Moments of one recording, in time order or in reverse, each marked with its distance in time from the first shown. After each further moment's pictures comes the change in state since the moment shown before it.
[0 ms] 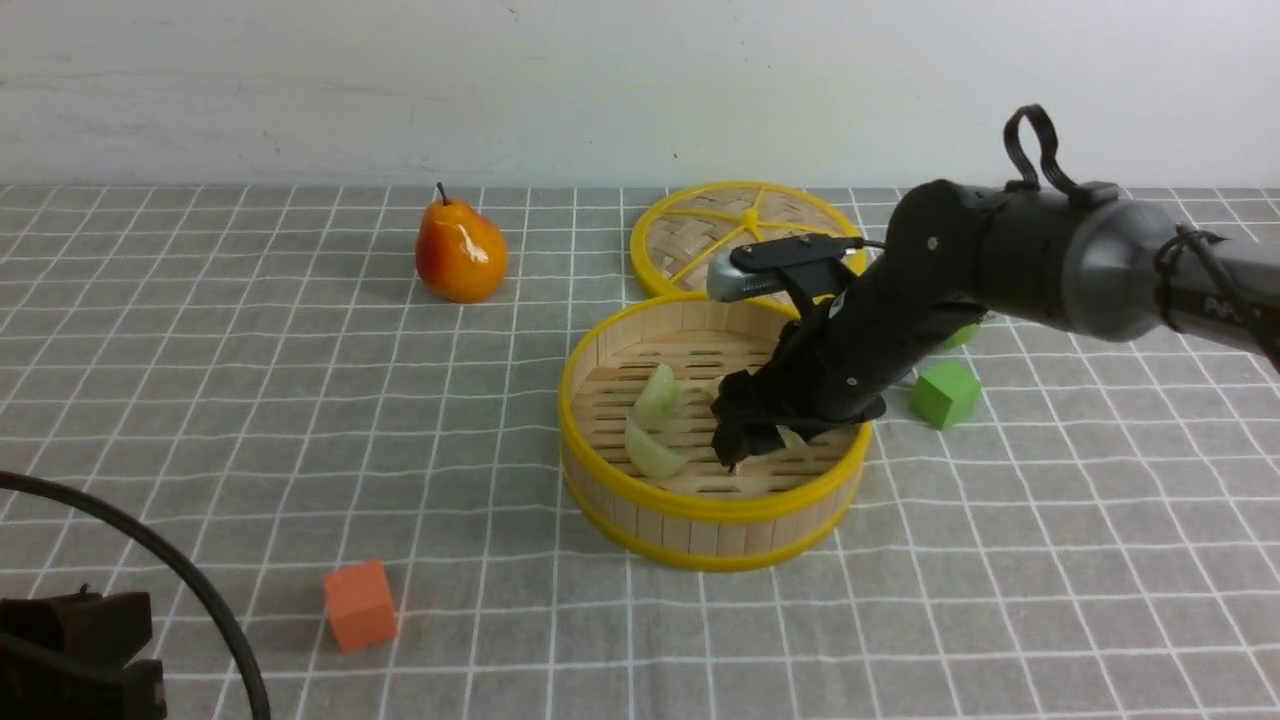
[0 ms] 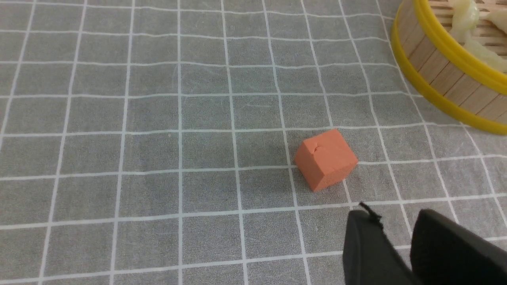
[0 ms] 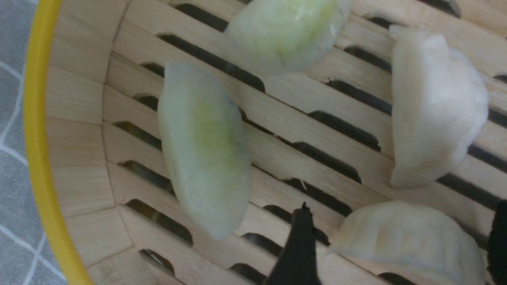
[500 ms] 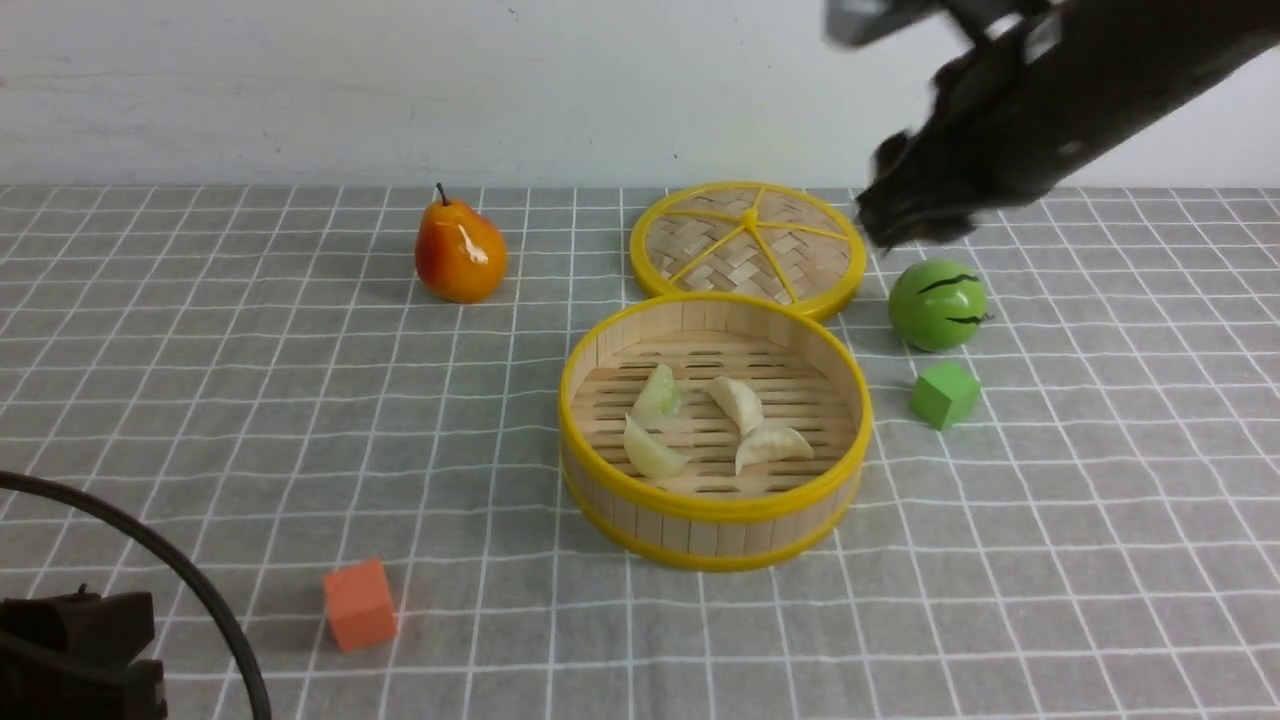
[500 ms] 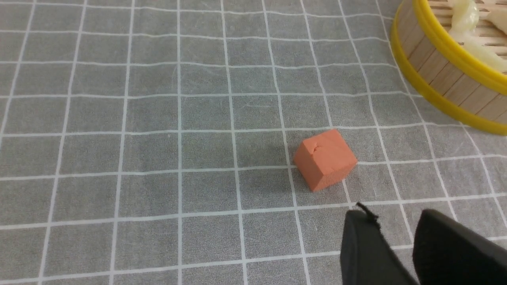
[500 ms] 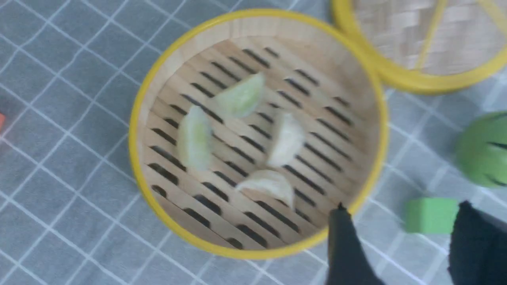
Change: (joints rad) right arm -0.001 -0.520 -0.075 -0.337 0.276 0.056; left arm 0.000 0.000 0.000 0.000 -0.001 0.000
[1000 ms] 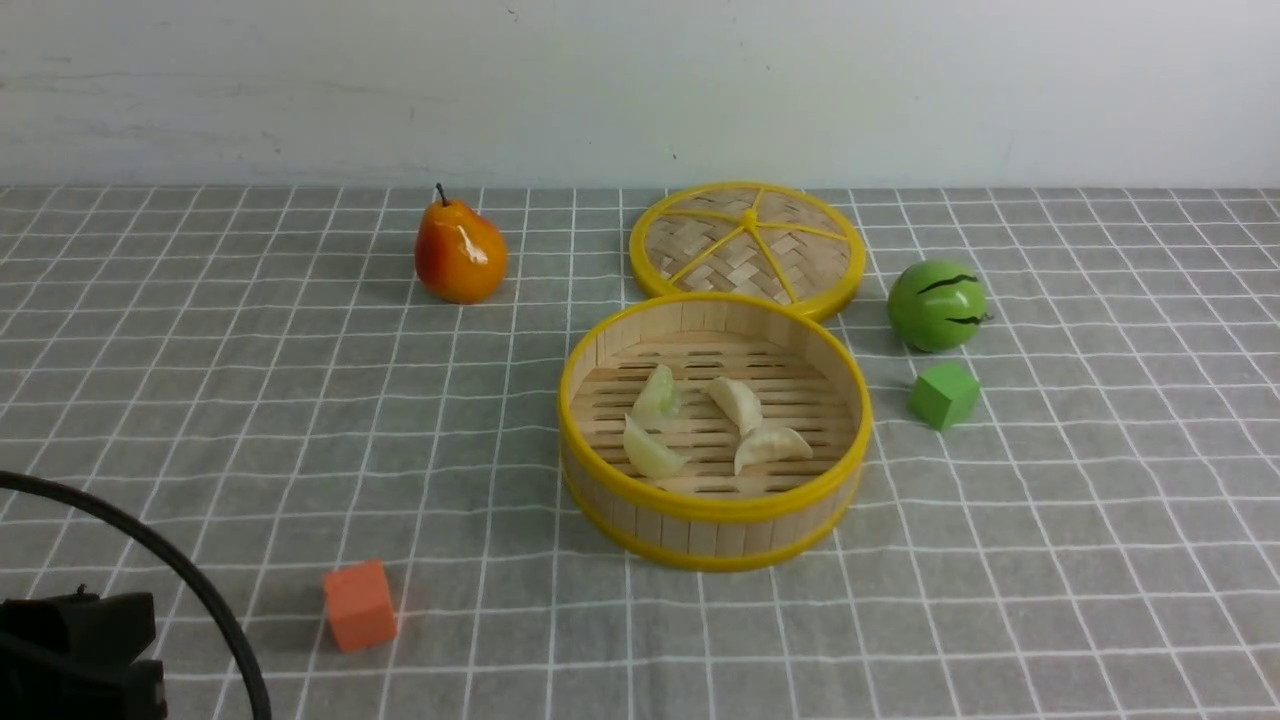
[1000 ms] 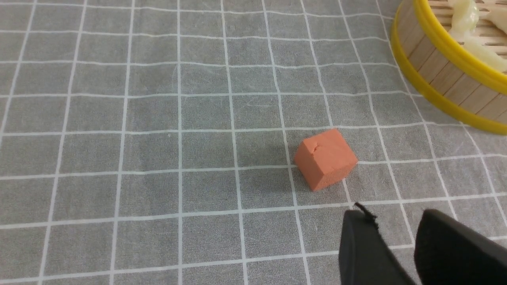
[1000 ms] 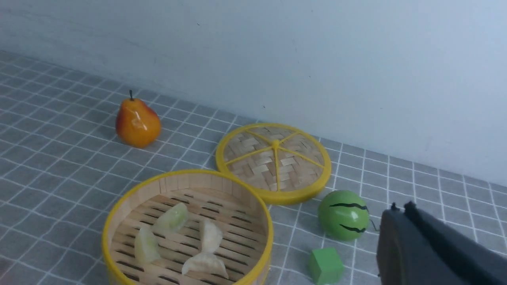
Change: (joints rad) right arm -0.010 -0.850 0.891 -0.203 -0.671 0.306; left arm 0.000 0.000 0.000 0.000 0.000 -0.001
